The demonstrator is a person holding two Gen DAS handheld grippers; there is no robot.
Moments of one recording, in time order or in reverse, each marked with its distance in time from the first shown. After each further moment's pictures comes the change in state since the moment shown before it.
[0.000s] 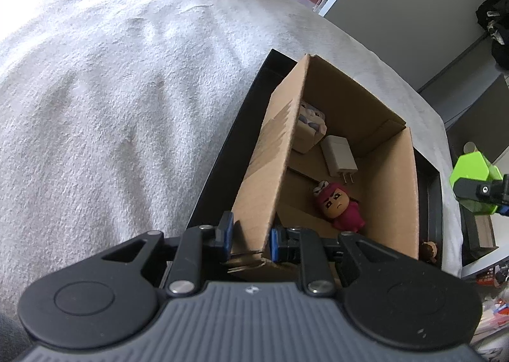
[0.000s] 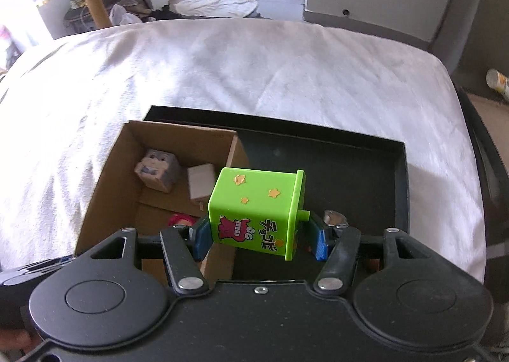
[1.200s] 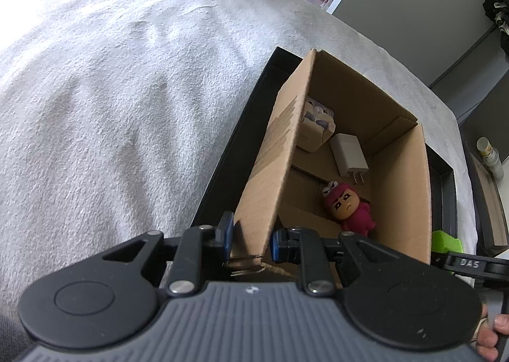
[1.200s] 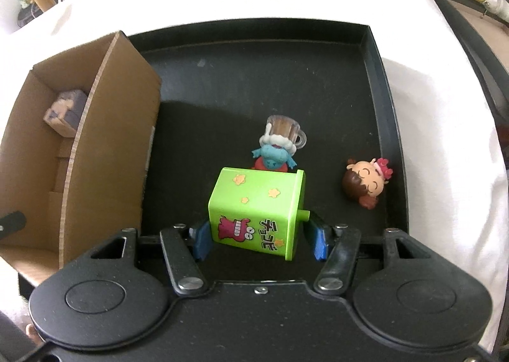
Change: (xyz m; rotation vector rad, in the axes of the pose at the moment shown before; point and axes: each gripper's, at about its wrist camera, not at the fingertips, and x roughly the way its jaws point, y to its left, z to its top) left arm 0.009 -0.008 0.000 0.025 -0.005 0.059; right arm 0.074 -0.070 -0.069 0.168 0.155 -0.032
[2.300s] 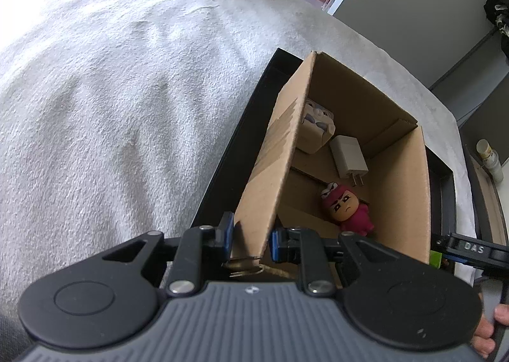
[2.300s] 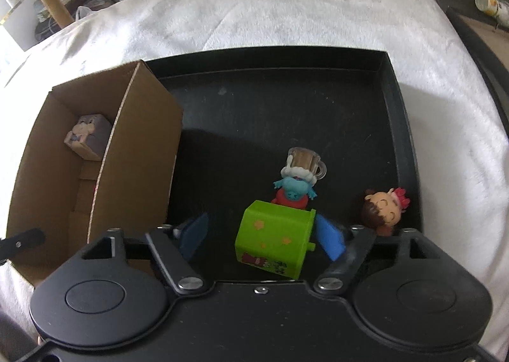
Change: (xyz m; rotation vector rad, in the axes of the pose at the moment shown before) left arm -0.001 0.001 0.000 -0.004 -0.003 -0.003; right arm 0.007 0.011 0.010 -0.004 -0.078 0.064
